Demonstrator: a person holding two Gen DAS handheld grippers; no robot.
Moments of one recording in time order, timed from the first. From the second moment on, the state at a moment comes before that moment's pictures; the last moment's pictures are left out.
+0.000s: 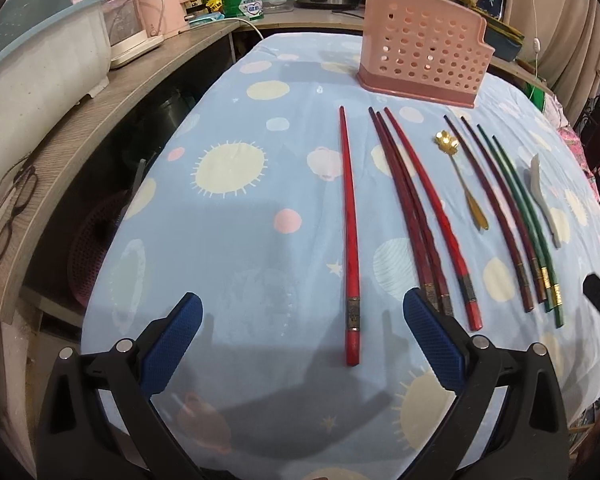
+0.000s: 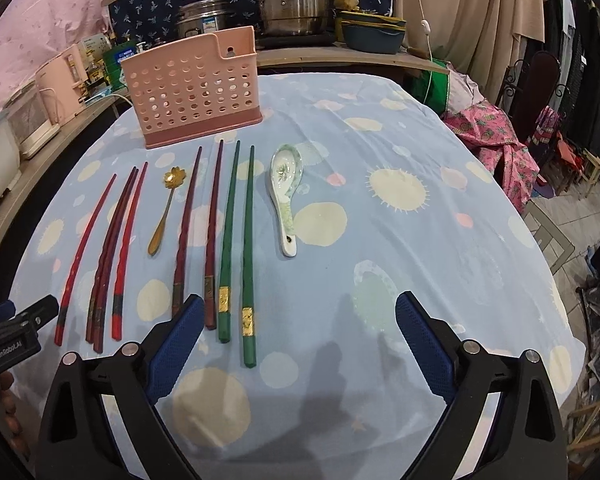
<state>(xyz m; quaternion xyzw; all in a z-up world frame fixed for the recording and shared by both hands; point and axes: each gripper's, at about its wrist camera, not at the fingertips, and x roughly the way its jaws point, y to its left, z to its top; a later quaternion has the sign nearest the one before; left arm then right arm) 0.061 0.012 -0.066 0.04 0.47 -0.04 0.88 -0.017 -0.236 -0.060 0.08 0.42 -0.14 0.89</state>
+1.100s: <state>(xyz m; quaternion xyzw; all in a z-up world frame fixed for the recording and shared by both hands) 0.047 0.016 -0.067 0.00 0.48 -0.11 0.87 0.030 -0.254 -0.081 0.11 0.43 -0.11 0.89</state>
